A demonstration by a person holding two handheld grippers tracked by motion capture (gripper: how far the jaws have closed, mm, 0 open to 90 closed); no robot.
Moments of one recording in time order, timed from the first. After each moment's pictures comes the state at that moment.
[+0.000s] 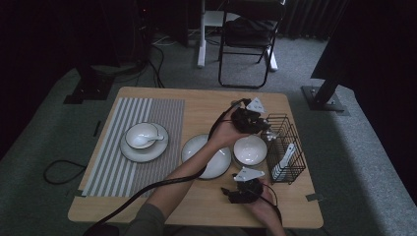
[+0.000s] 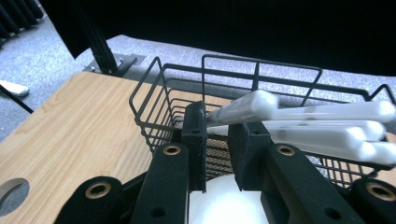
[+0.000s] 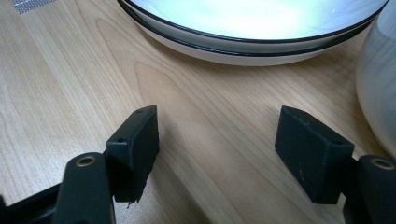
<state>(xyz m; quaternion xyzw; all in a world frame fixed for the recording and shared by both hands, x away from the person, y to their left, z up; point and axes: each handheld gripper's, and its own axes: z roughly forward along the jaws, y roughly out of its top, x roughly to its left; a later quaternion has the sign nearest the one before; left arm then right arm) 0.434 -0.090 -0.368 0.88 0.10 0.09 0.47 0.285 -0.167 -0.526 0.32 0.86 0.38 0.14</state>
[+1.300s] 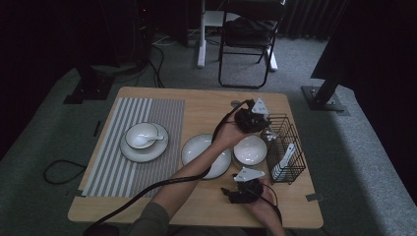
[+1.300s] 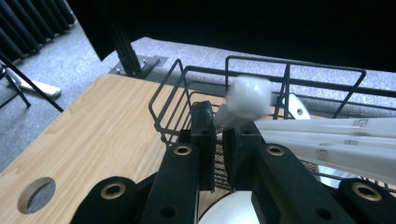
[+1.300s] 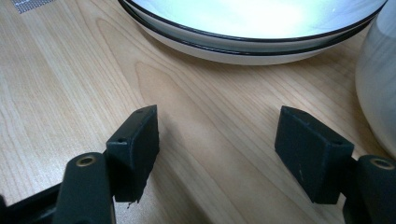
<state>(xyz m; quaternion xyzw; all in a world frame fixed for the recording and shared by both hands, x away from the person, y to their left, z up) 0.433 -0.099 -0.373 0.87 0.12 0.14 0.47 0.284 -0.167 -0.526 0.32 0.86 0.38 0.14</state>
